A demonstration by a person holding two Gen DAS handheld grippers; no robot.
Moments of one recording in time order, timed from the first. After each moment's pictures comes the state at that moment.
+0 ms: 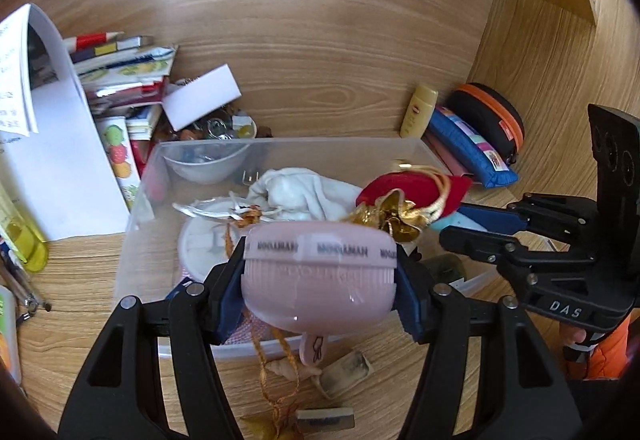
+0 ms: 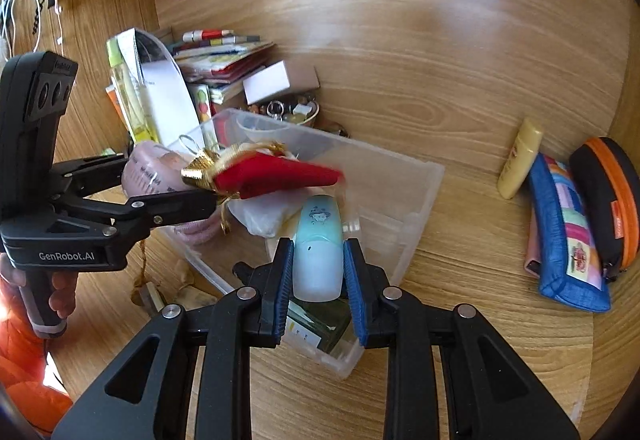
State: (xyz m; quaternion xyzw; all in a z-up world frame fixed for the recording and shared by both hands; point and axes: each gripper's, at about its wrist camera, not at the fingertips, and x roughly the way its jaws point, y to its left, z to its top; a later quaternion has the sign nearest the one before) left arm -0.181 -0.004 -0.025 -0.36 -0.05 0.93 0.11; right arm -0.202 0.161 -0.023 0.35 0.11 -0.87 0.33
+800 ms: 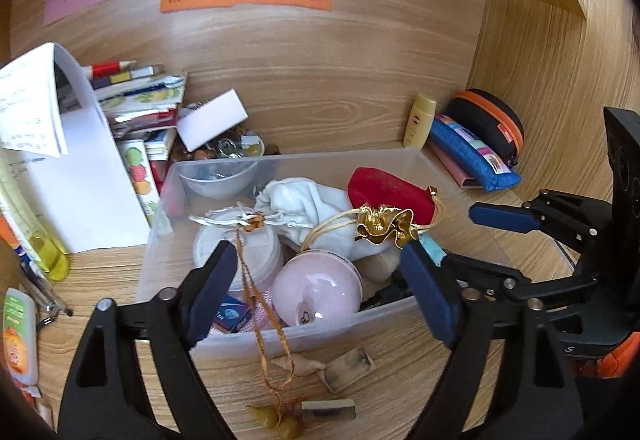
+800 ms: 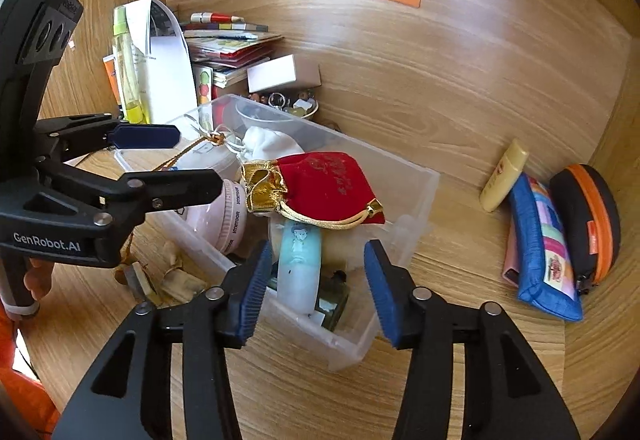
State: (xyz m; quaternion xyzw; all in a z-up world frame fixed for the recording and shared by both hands) left arm -0.161 0.000 -0.010 -0.32 -0.03 0.94 0.09; right arm -0.177 0.150 -0.023 0.32 0.18 -0.89 0.29
